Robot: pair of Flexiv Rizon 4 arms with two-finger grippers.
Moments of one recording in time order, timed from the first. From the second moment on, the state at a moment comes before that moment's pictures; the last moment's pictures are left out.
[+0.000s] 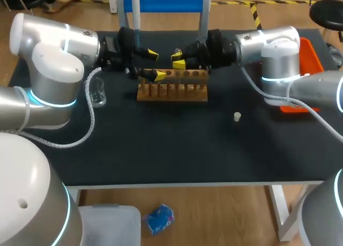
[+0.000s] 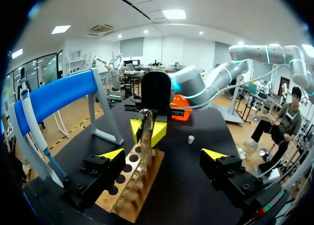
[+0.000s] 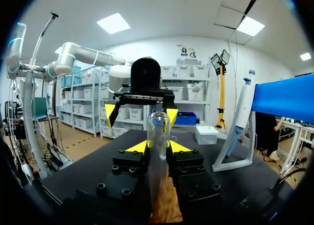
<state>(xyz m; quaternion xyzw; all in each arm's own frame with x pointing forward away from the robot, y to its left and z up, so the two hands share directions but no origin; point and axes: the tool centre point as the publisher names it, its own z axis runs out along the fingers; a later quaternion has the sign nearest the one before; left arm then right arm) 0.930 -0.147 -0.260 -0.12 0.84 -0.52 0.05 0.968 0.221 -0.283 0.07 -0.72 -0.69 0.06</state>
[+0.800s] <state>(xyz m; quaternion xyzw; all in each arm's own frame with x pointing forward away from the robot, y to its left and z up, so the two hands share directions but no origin) 0.930 -0.147 -0.260 -0.12 0.84 -0.52 0.05 0.964 0.221 -0.271 0.08 -0.71 -0.69 0.06</state>
